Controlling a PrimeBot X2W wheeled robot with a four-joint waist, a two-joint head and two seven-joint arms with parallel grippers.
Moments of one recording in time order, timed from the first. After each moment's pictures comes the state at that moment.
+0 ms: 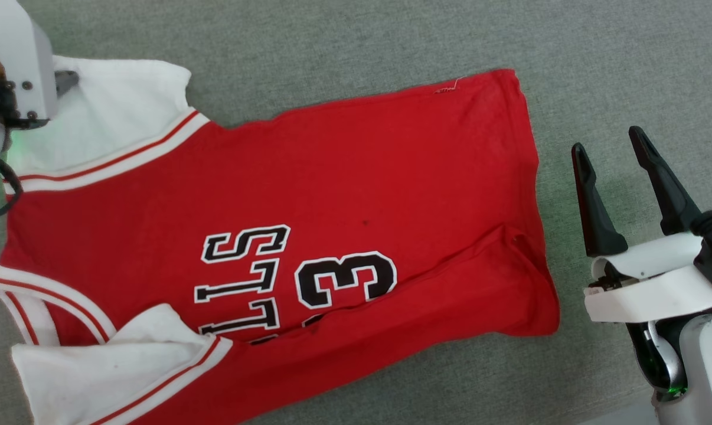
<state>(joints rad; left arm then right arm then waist) -1.23 0.68 -0.64 0.70 -0.85 0.02 0.87 -0.33 -0.20 0.12 -0.04 0.20 0.13 -0.18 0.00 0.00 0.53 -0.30</state>
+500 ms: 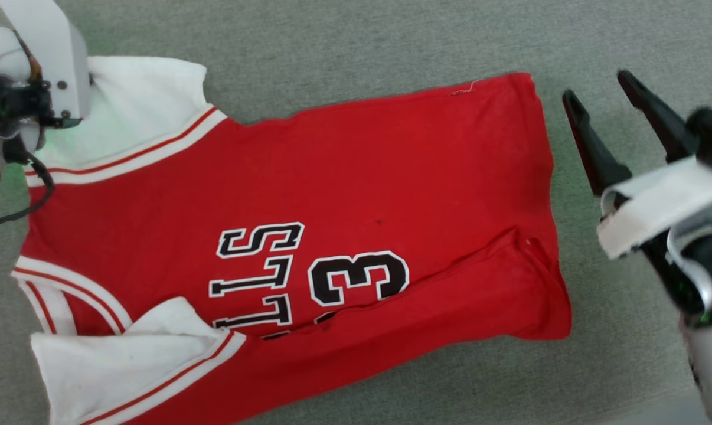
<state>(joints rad) -1.24 0.63 -0.66 0.73 -0.86 0.01 0.86 -0.54 -0.30 0.18 -0.01 0.34 0.13 0.18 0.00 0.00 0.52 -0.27</state>
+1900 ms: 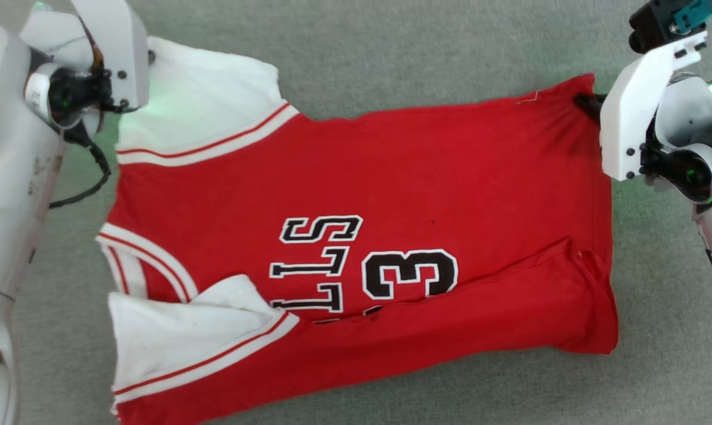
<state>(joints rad) -1.32 0.49 -0.69 0.88 -0.87 -0.09 0.71 -0.99 -0.39 0.44 0.53 0.60 0.13 0.68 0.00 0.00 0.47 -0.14</state>
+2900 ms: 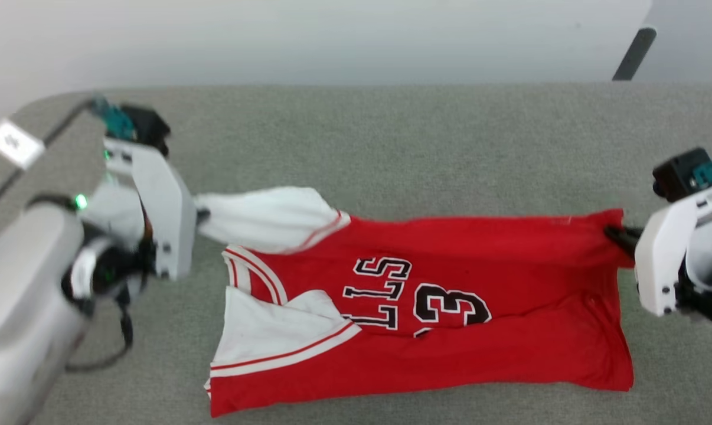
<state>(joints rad) -0.85 0.69 -0.69 0.27 -1.01 0.07 0.78 -0.63 -0.60 0.49 0.33 0.71 0.13 0.59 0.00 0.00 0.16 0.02</state>
